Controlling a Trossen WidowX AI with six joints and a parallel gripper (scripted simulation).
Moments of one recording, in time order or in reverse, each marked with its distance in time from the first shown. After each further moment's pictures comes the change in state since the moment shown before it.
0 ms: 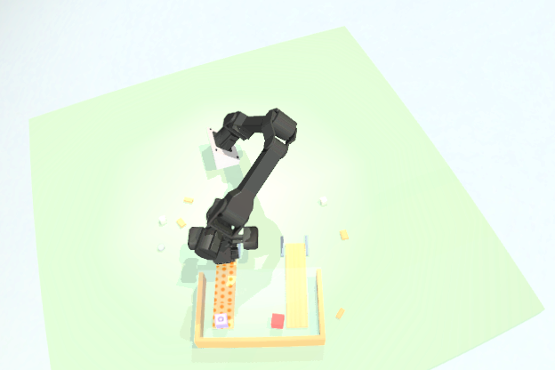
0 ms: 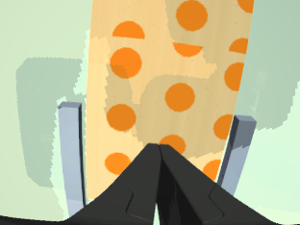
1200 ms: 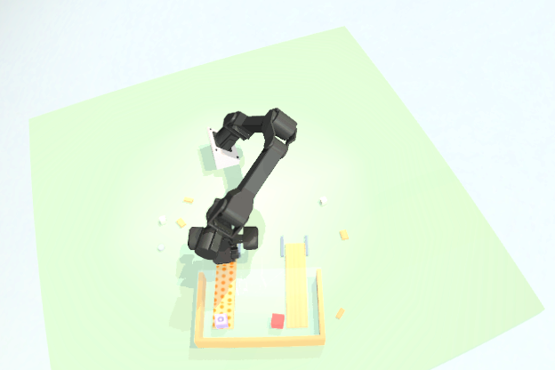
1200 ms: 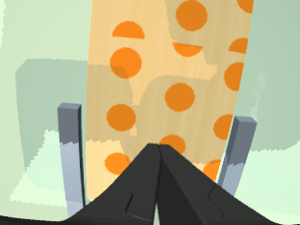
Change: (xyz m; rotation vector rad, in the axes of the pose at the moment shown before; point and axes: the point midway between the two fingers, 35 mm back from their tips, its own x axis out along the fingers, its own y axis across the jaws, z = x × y) arm 0.001 -0.001 0.000 0.004 -0.003 0.002
